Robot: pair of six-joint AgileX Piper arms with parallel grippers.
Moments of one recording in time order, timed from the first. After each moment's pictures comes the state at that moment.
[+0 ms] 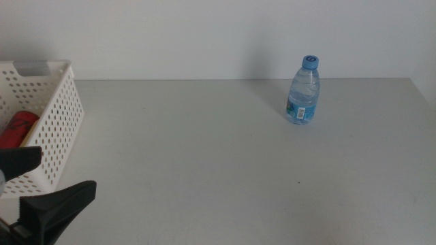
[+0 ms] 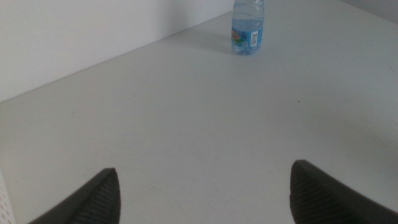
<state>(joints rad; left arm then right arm) -0.62 0.49 -0.61 0.06 0.59 -0.04 0.06 0.00 0.03 -0.10 0.15 0.04</state>
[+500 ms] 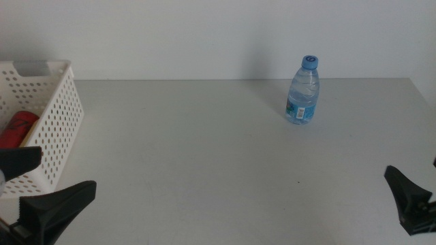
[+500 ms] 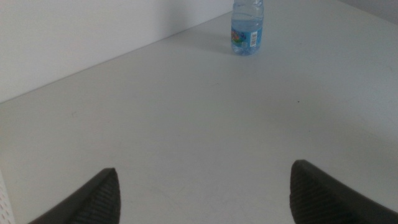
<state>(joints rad) -0.62 0.49 -0.61 0.06 0.59 -0.04 0.06 0.84 -0.04 -0.26 -0.63 0.15</state>
